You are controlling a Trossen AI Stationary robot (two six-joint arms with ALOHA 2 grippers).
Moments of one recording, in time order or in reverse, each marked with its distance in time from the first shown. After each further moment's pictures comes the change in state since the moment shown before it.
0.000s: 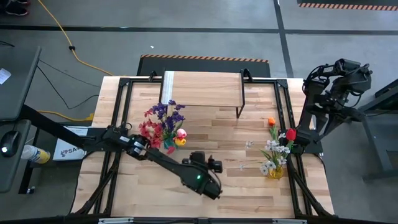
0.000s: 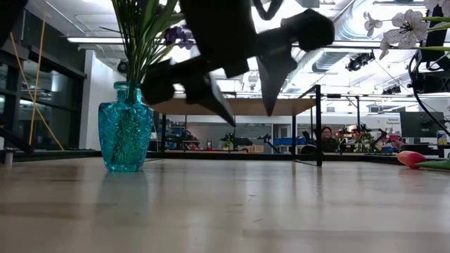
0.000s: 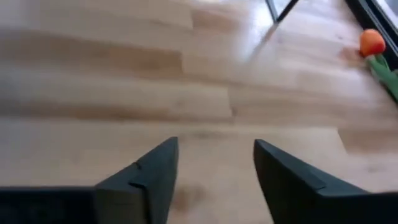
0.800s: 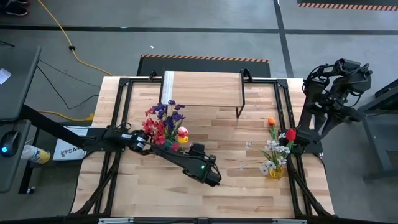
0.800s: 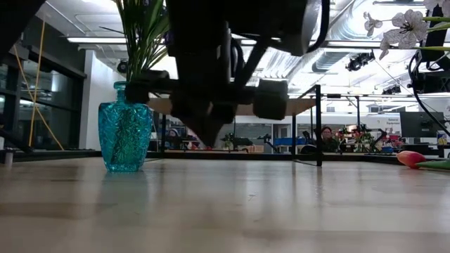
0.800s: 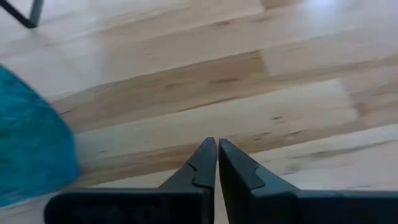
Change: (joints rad) left arm 0.089 -0.001 -0.085 -0.147 0.152 0.256; right arm 0.000 0.000 0.000 0.000 0.037 0.007
